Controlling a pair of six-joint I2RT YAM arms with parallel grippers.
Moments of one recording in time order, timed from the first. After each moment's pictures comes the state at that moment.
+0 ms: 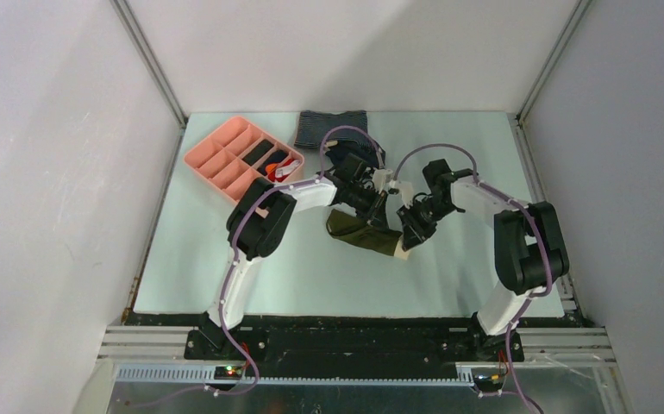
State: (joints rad) left arm -0.66 2.28 1.59 -0.25 0.79 -0.07; right arm 0.28 1.72 1.11 -0.83 -0.64 -0.53
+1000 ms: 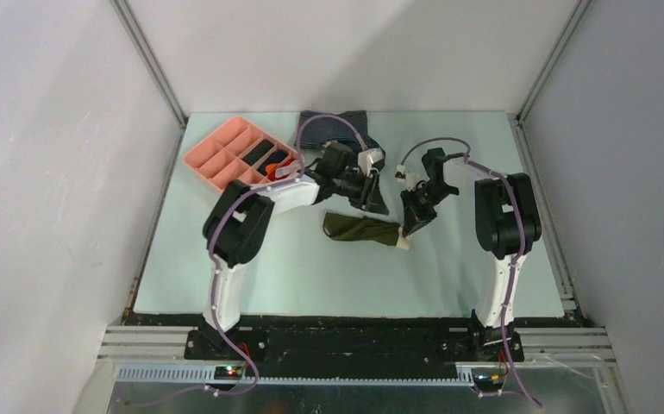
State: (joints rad) left arm -0.62 2.13 1.47 -0.07 0.77 -0.27; right arm 0.21 2.03 1.38 -0.89 -0.59 -0.26
